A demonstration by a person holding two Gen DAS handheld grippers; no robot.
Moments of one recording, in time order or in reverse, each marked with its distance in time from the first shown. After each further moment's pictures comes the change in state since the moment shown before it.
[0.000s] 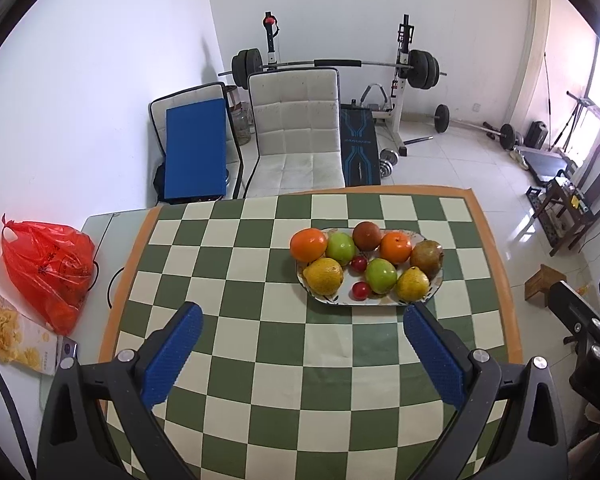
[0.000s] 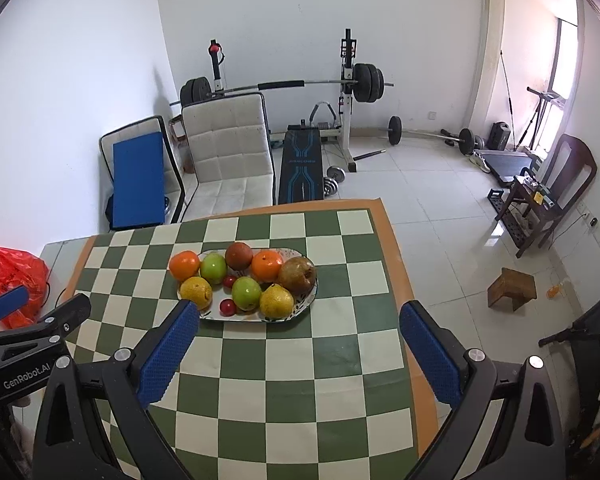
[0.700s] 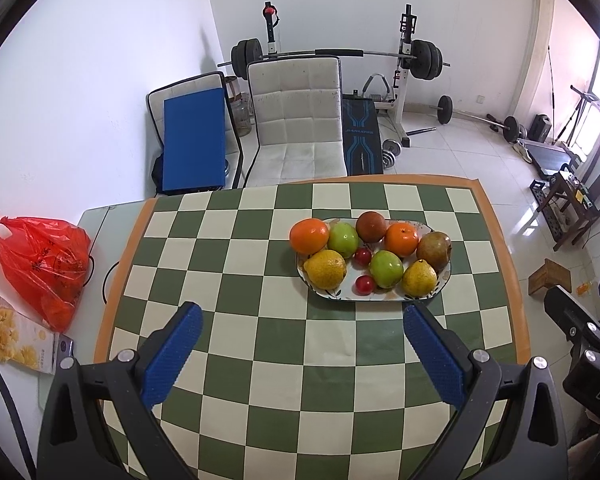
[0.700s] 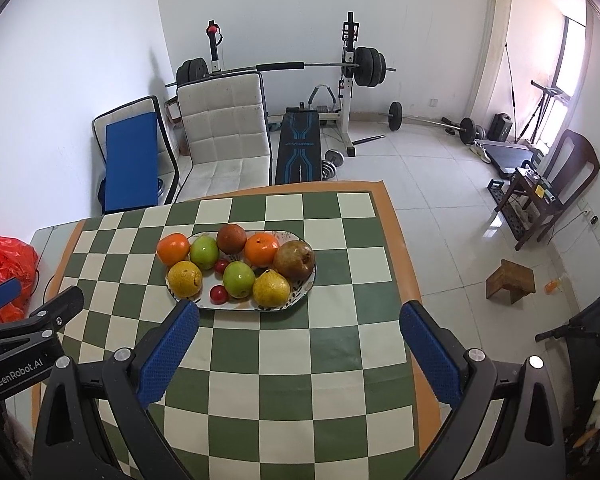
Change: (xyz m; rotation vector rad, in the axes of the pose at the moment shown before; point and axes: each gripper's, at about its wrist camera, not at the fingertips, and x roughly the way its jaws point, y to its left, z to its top) left arm 0.023 -0.002 -0.003 0.003 0.025 0.006; right arm 0.034 0.001 -0.007 -0.018 0.050 -0.010
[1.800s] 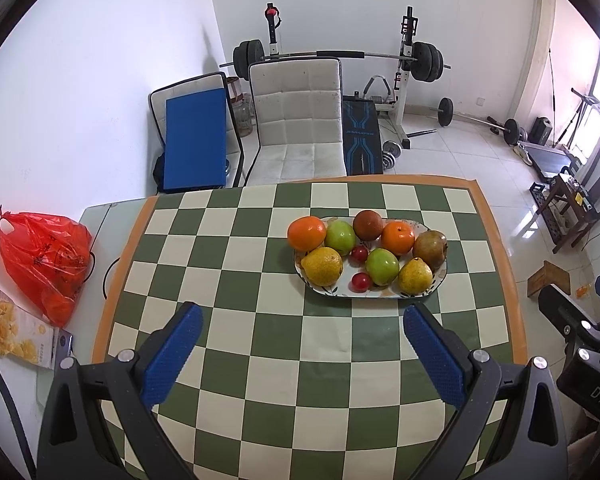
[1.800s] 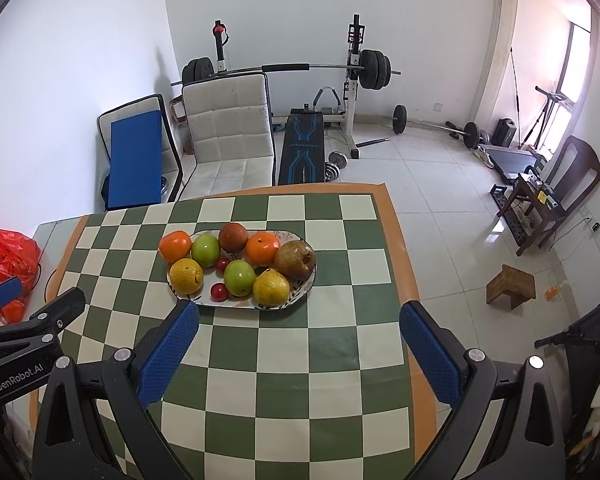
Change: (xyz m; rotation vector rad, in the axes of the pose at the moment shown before) left arm -0.007 -0.006 -0.009 -0.009 -0.005 0.002; right arm -0.011 -0.008 0.002 -0.029 -0.005 0.017
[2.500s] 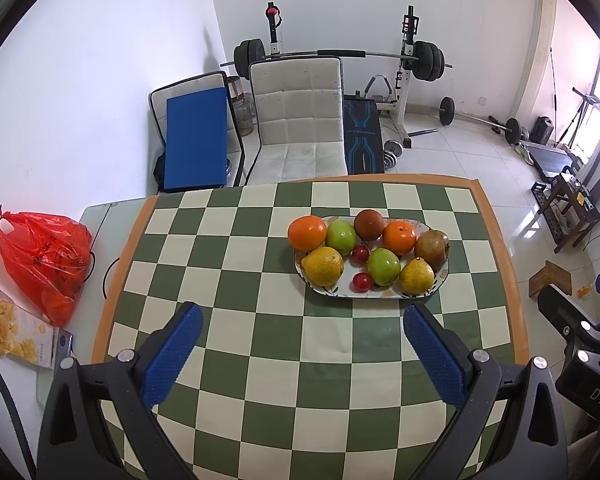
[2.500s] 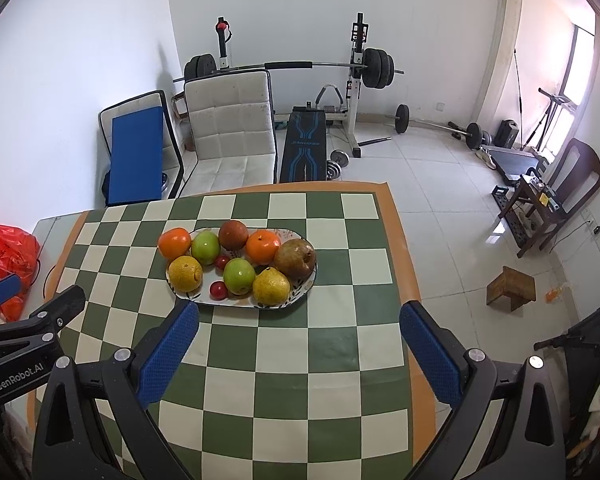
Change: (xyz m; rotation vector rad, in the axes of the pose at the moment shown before) left arm 0.001 0.000 0.001 -0.003 0.003 0.004; right arm 0.004 -0.005 0.002 -0.019 0.008 0.006
